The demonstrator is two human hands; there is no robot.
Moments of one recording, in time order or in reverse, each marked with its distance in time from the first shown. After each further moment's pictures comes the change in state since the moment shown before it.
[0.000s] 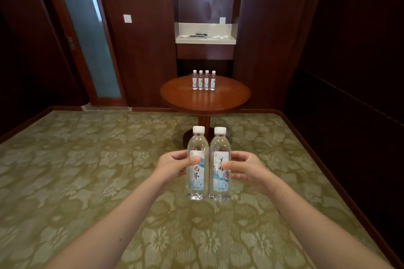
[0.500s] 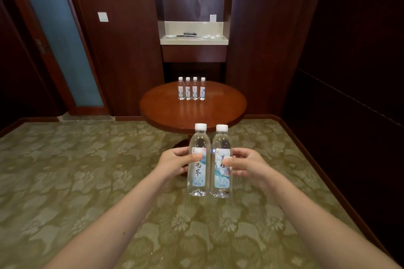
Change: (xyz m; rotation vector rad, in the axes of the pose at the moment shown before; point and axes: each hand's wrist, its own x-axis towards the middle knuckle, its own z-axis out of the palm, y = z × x) left_hand 0.273 0.043 0.046 -0.041 -0.020 -0.017; right_hand 0.242 -0.041 -0.110 0.082 0.043 0.015
